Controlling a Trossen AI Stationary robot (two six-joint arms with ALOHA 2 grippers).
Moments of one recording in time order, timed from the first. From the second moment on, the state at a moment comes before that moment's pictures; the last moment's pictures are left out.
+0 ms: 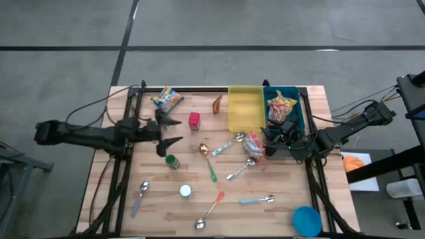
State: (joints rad) left arm 0.04 0.69 0.25 0.47 -0.07 0.08; right arm 0.43 0.88 0.63 -0.32 1.12 0.58
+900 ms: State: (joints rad) left arm 0.04 0.48 0.14 0.47 -0.07 0.08; right arm 0.43 0.88 0.63 -0.32 1.12 0.58
